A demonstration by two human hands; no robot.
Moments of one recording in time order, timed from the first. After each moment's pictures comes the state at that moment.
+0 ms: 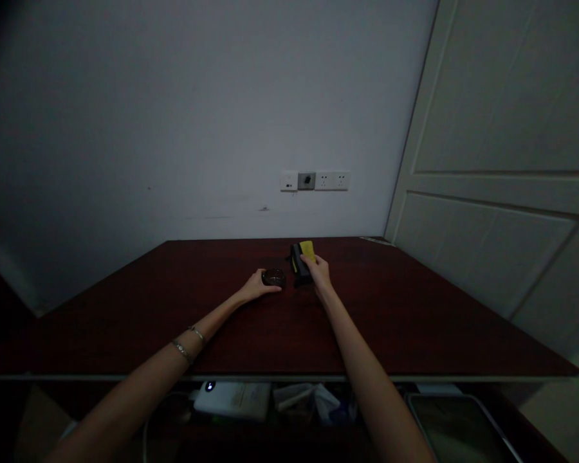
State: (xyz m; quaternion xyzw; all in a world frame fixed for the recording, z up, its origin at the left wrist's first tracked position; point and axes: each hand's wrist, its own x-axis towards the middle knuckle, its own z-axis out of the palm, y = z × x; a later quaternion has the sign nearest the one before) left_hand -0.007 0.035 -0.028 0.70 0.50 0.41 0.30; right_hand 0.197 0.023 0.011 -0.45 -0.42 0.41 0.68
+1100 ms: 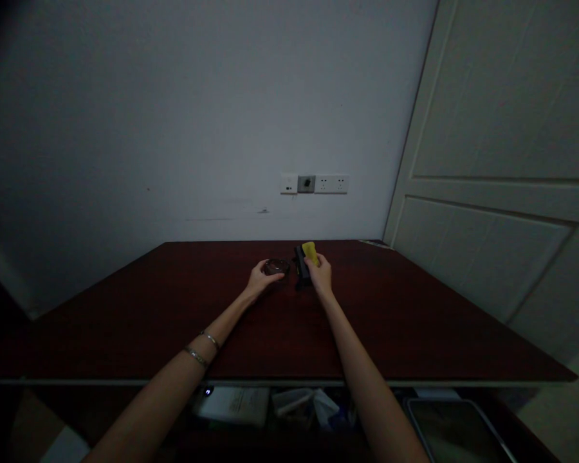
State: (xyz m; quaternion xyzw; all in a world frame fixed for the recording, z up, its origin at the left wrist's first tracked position) left_hand 0.027 0.045 -0.018 0.61 0.39 0.59 0.36; right_hand 0.208 0.030 0.008 -0.49 -0.50 0.24 0.67
